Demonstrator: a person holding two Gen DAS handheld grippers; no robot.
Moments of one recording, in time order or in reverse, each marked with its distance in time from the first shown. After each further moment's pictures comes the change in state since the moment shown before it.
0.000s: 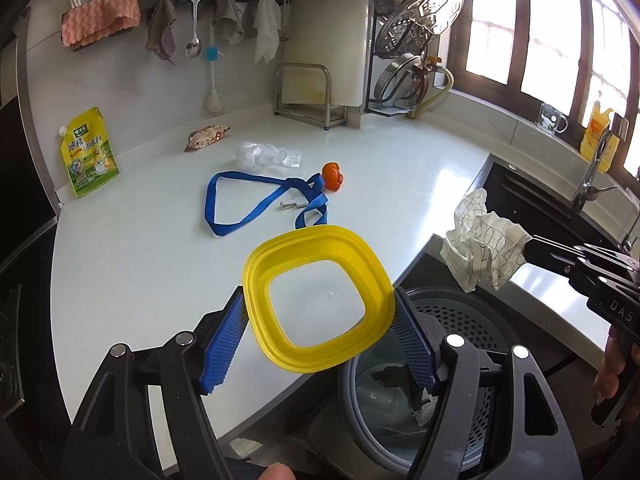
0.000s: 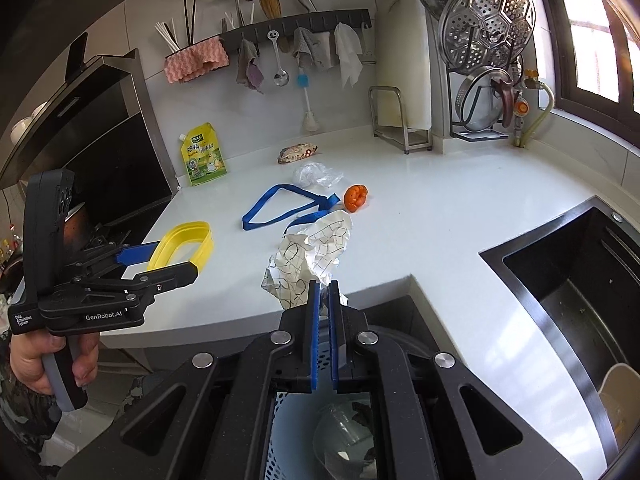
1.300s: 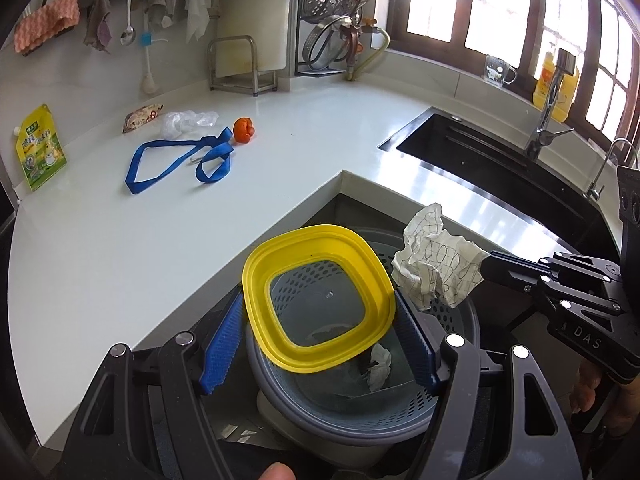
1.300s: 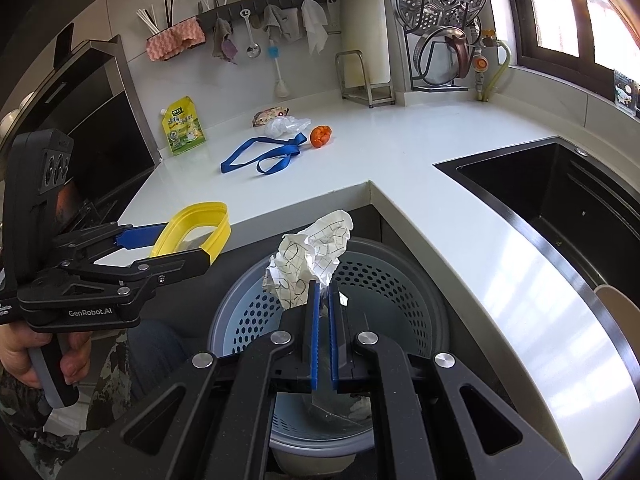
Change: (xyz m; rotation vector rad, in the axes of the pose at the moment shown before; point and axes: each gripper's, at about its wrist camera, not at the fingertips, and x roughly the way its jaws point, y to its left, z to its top) left arm 0.005 -0.078 -0.051 0.089 0.084 -0.127; right arm -0.030 -0.015 -0.081 0.059 0.071 -0.063
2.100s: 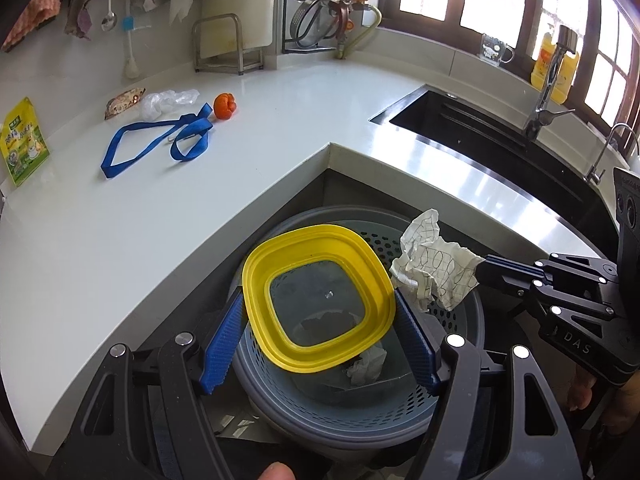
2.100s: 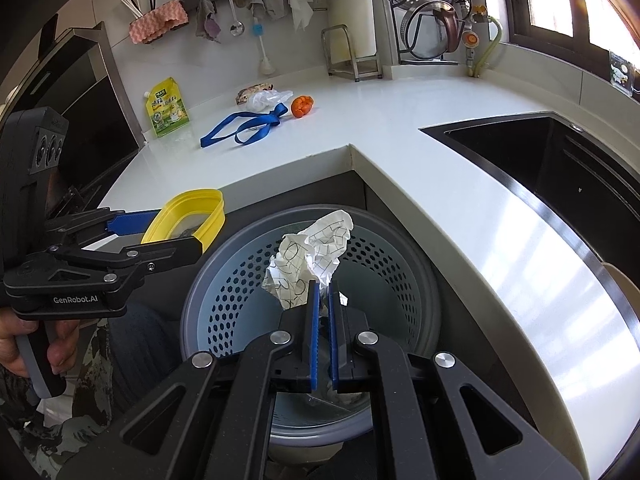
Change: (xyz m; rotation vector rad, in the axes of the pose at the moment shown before) left arm 0.031 -0.009 -0.006 0.022 0.068 -0.026; right arm 0.021 -0.016 -0.019 0.018 0.067 -0.035
